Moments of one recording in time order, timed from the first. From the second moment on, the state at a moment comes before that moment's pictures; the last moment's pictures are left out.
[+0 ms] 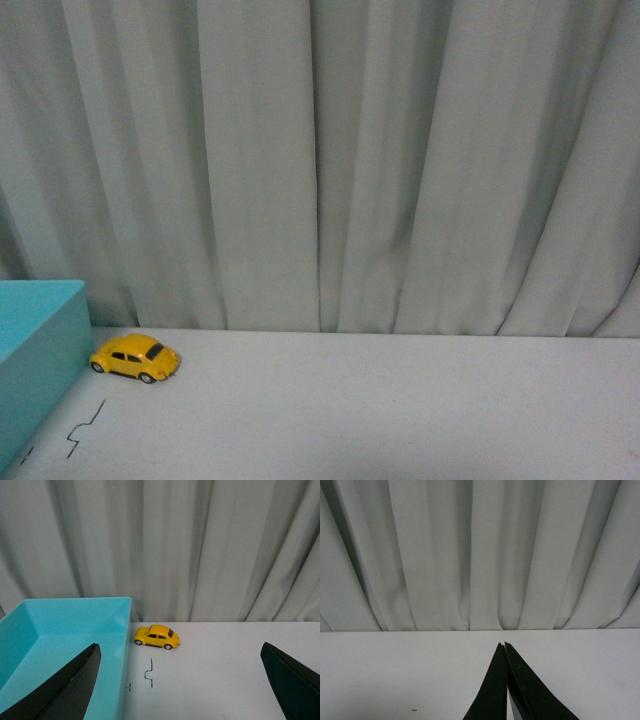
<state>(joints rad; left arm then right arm) 0.00 0.01 0.01 0.00 0.00 0.00 0.00 0.40 0.13 0.26 0.00 -0.02</state>
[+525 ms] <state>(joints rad) 0.00 0.01 0.01 0.00 0.00 0.00 0.00 0.24 0.05 0.19 0.00 -0.02</state>
